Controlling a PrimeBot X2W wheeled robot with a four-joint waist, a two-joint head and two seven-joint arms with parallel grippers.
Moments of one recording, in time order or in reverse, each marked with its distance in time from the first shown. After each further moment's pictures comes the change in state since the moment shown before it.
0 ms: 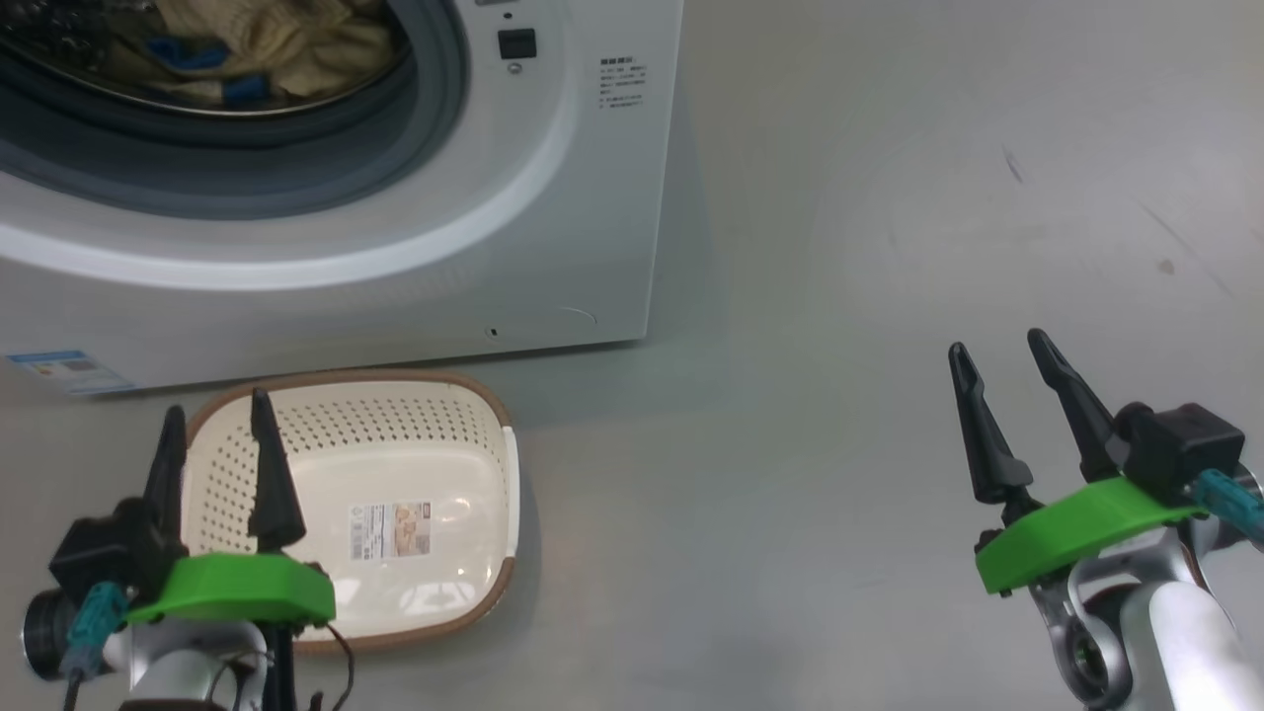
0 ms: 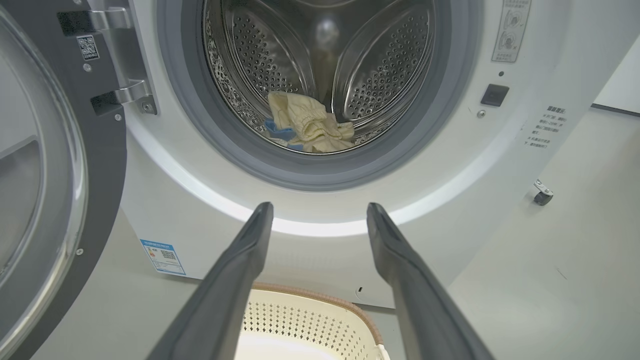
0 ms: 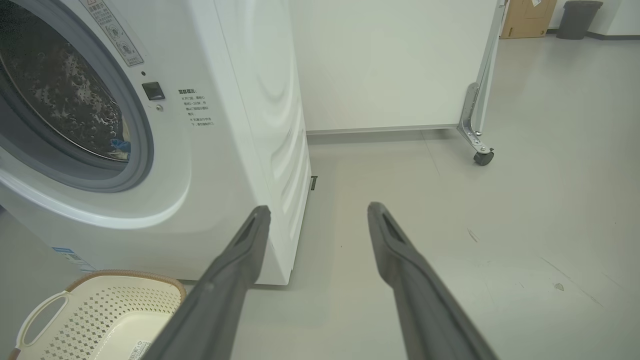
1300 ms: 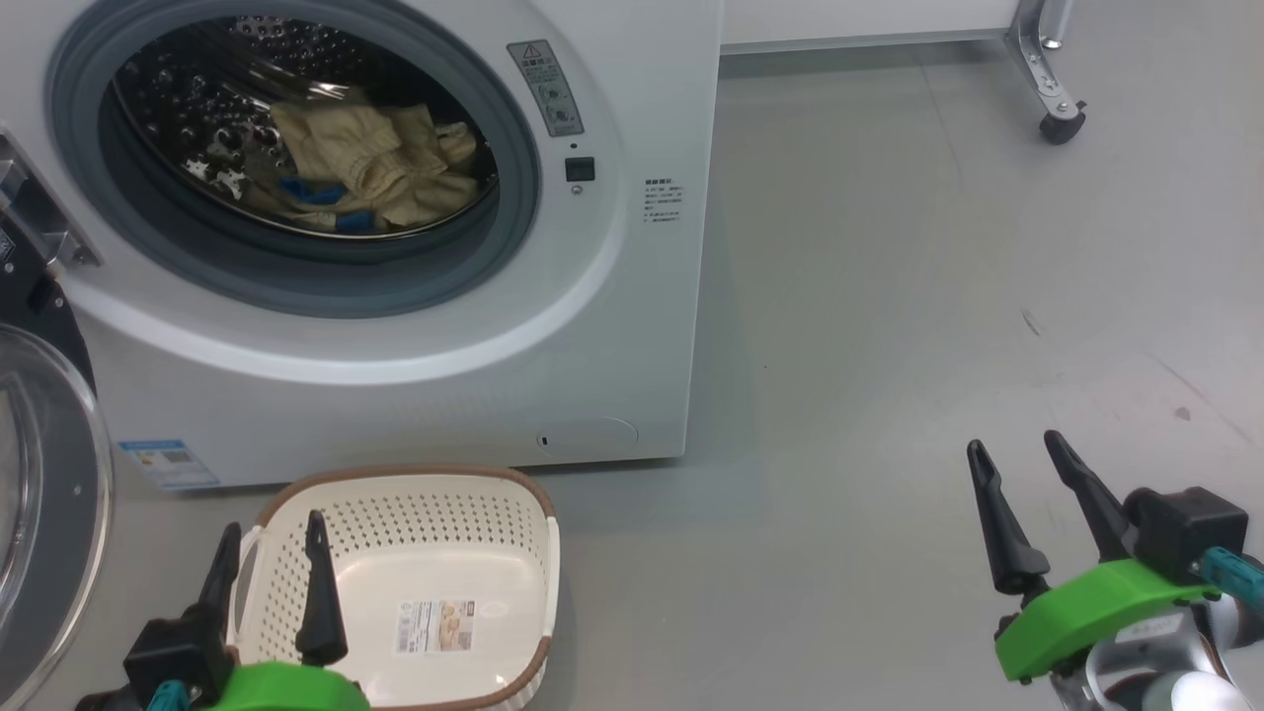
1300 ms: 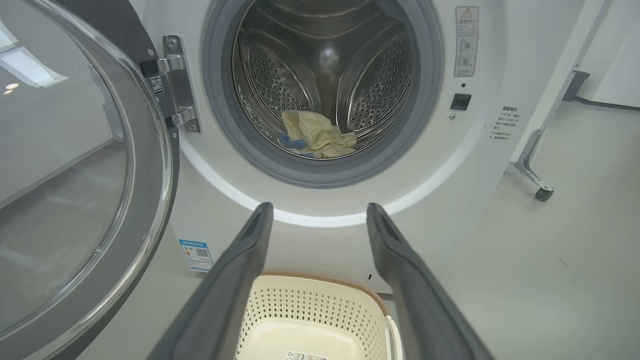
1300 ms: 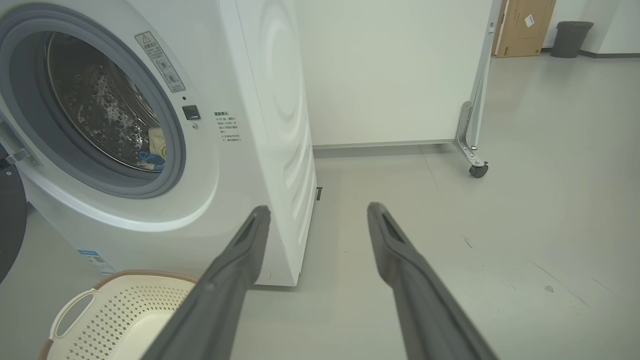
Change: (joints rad) left arm 0.187 -0.005 -0.068 -0.027 0.060 0.021 0.015; right arm 0.185 0.001 -0.035 -0.083 0.002 0.000 0.089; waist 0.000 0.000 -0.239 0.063
